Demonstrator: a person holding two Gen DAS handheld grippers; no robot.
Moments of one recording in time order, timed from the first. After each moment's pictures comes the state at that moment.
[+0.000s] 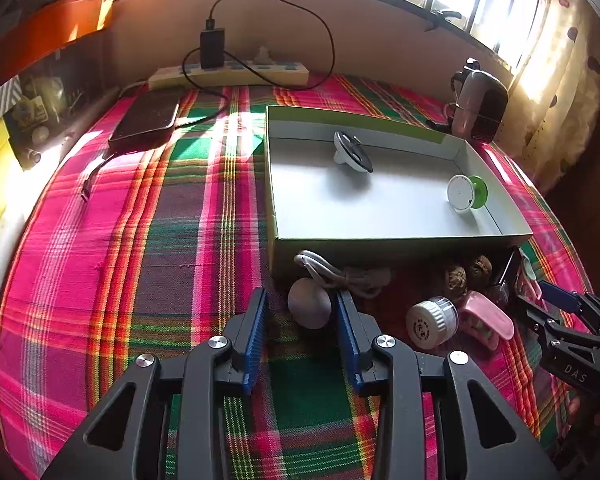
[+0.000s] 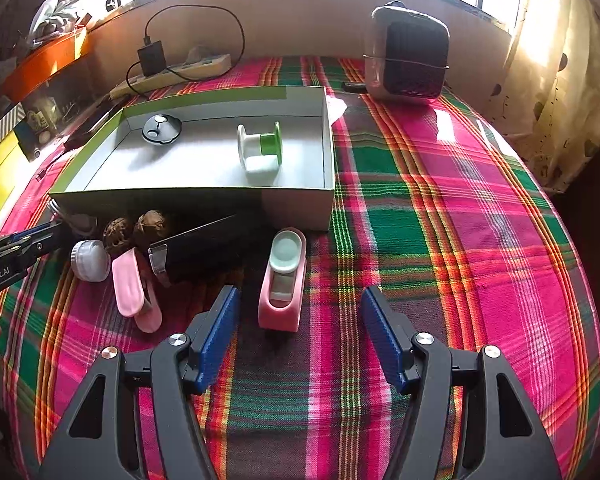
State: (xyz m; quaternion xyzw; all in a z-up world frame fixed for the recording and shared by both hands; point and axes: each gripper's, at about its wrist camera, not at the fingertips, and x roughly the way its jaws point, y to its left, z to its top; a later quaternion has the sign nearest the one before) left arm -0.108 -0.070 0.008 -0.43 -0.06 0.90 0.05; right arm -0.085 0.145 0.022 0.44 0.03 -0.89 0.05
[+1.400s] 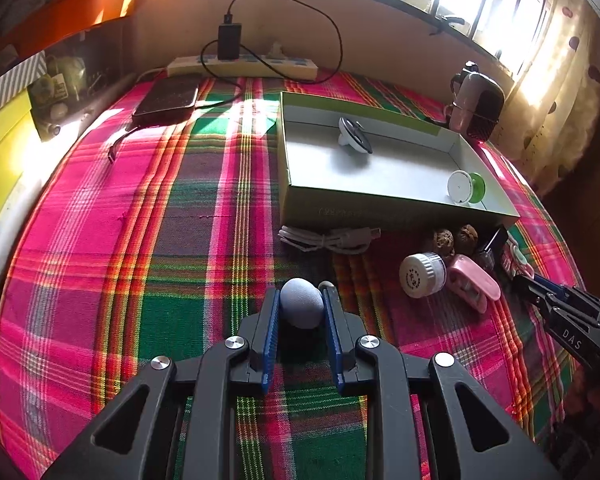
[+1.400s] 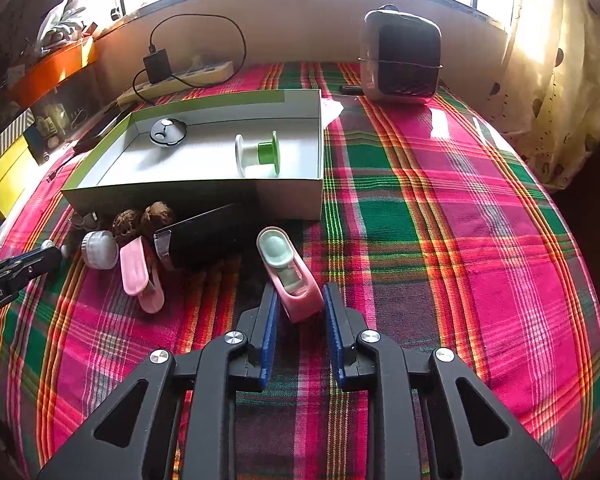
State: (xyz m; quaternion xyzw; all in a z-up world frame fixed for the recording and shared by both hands) left arm -0.071 -0.077 0.007 -0.43 -0.08 0.90 0.05; right arm -0.070 0.156 0.025 0.43 0.02 -0.90 0.06
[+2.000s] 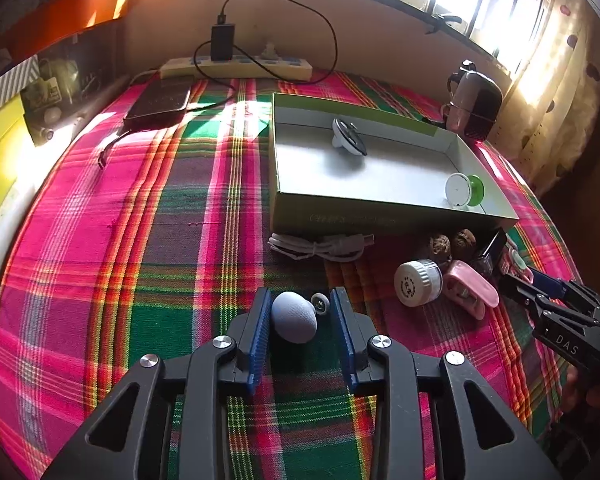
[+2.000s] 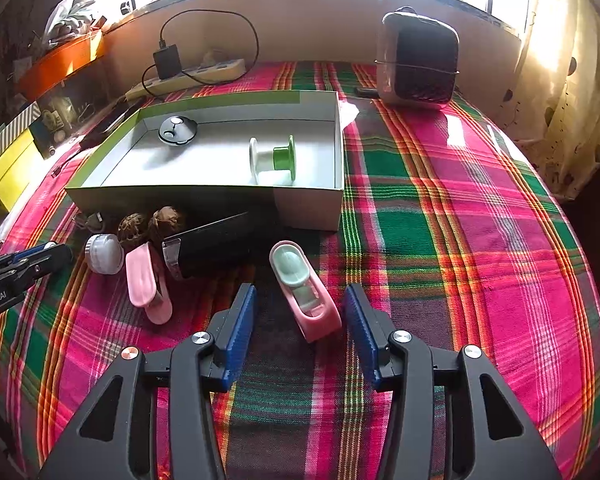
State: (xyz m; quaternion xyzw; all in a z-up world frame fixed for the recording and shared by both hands) left arm -0.079 -0.073 0.007 -0.43 -0.07 0.90 0.05; right arm -0.080 0.149 0.024 0.43 0.03 -0.90 0.08
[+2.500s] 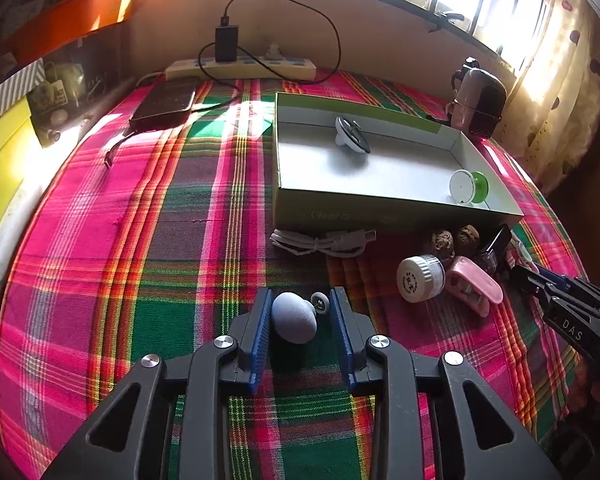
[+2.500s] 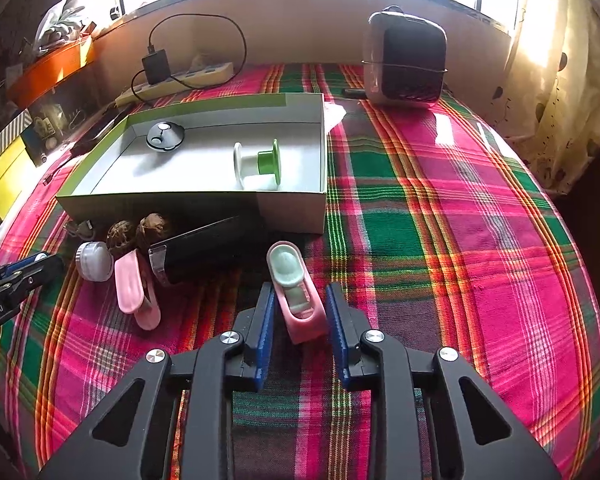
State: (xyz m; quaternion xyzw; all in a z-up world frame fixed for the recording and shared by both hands) left arm -0.075 -0.071 0.007 -0.43 -0.07 0.90 0.04; right arm -0.080 0.155 0.024 0.43 0.02 -0.90 0.06
